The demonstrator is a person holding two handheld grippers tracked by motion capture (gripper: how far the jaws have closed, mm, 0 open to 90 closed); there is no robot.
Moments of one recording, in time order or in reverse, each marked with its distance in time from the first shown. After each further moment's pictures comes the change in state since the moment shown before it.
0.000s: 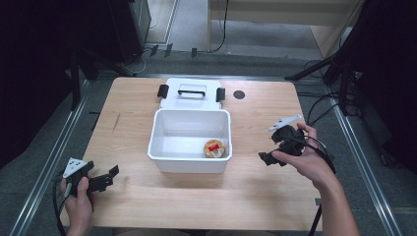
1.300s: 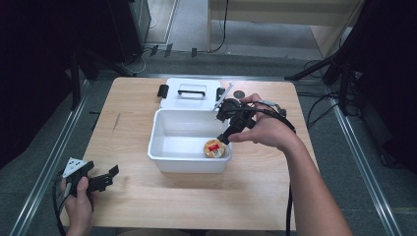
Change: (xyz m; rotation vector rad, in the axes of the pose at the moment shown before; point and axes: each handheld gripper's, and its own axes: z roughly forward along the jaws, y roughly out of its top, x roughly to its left) left arm 0.001 0.000 0.001 -0.003 -0.005 -0.006; right arm 0.077 0.141 -0.009 0.117 0.134 -0.373
